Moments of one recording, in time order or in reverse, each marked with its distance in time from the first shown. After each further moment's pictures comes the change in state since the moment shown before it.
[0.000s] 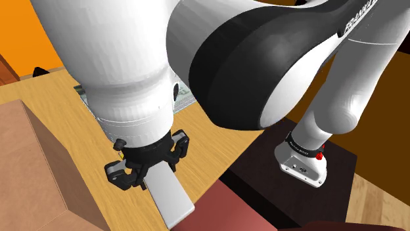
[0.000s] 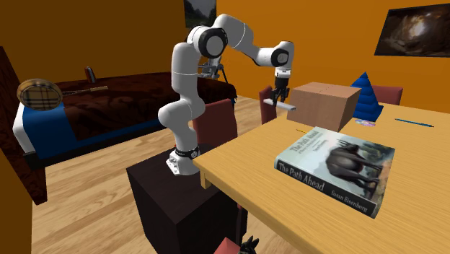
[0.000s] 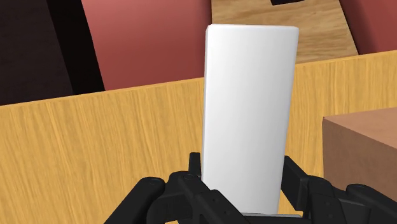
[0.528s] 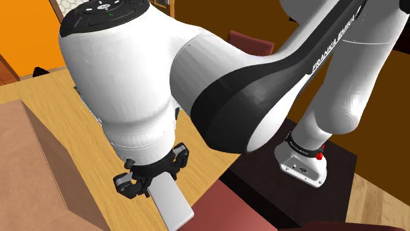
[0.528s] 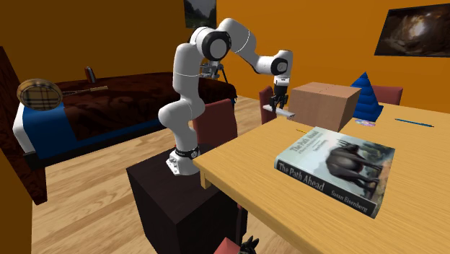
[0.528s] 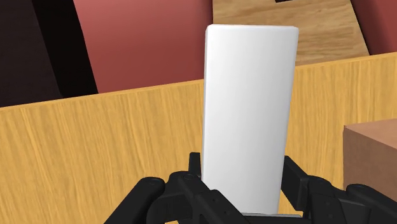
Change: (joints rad) arm 0.027 0.053 -0.025 -0.069 -0.057 0.093 0.040
